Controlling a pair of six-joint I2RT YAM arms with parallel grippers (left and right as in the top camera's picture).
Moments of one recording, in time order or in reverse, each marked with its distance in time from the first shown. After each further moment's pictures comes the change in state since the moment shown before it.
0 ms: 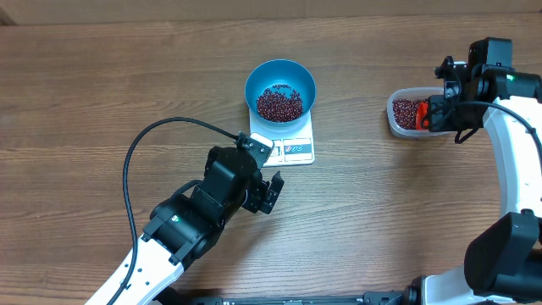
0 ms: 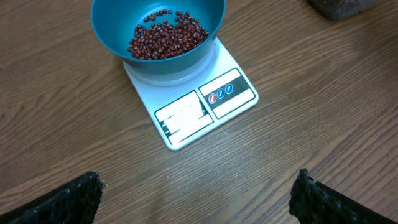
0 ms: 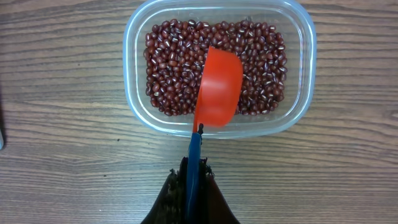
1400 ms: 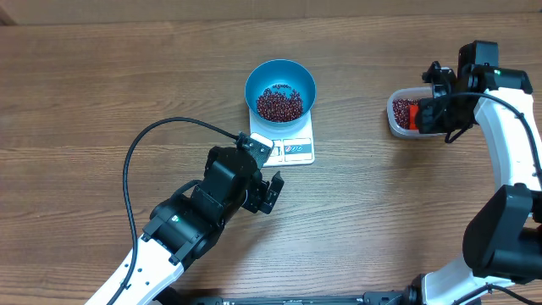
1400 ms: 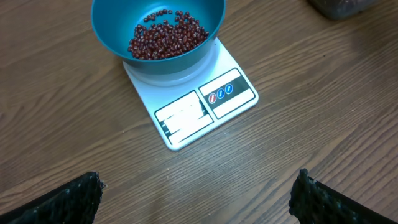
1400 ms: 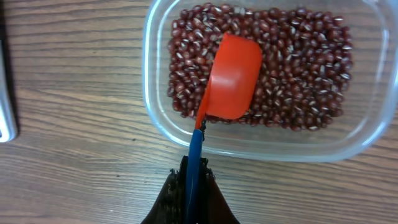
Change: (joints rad) left arm 0.000 0.000 0.000 0.000 0.000 0.000; right arm 0.002 0.104 0.000 0.008 -0.107 -0.048
